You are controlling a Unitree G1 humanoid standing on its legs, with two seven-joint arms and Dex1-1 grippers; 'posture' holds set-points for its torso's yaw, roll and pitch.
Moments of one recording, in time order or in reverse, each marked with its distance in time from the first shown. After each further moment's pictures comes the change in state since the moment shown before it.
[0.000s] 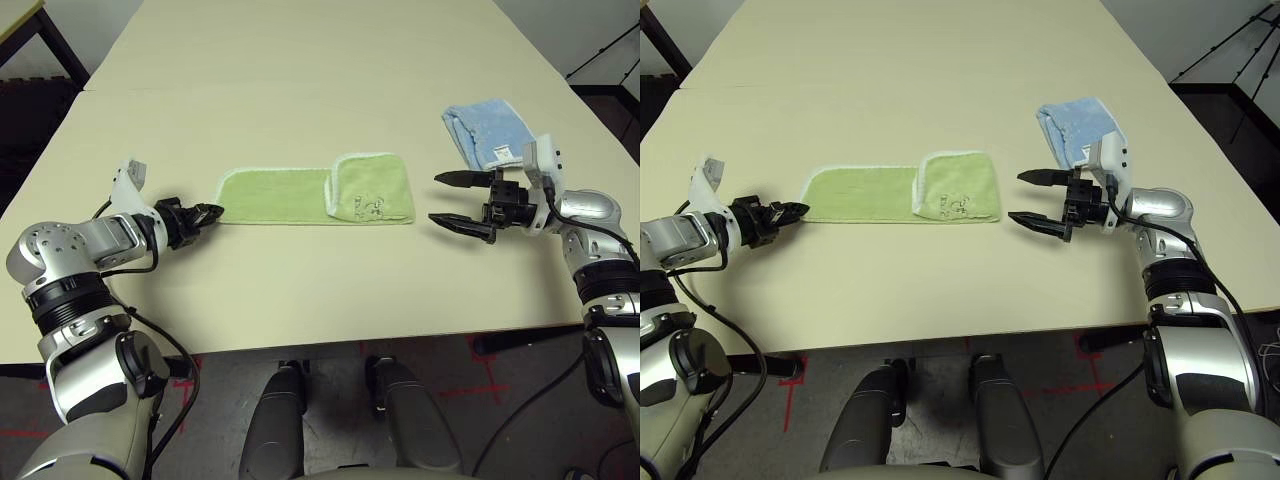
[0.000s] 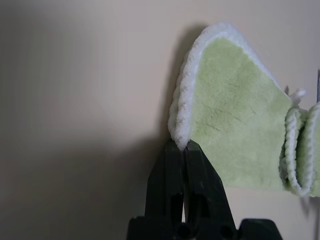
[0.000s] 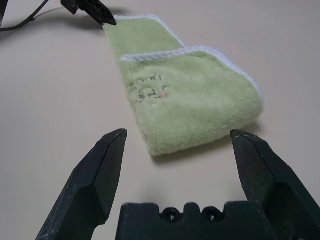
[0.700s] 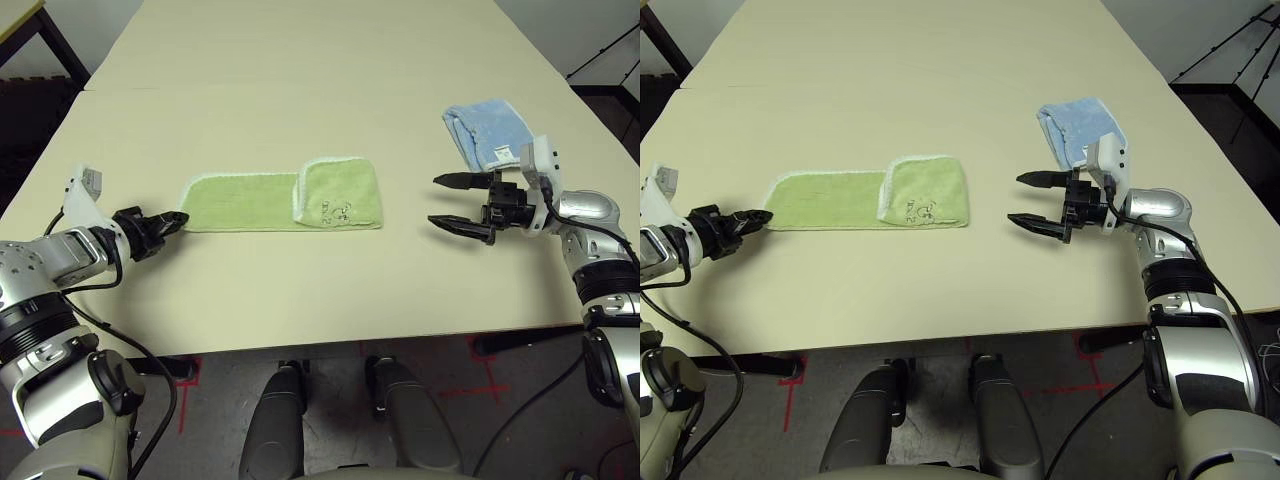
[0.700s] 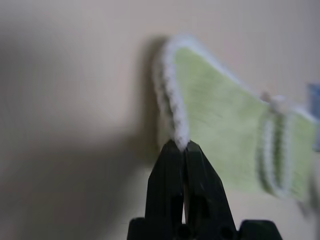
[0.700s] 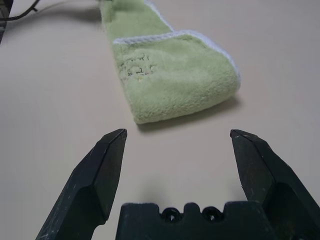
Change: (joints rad) left arm -0.031 0.095 0.016 -0.068 -0.073 0.097 -0.110; right arm -0.003 0.003 0.007 0.002 -0.009 0.009 0.009
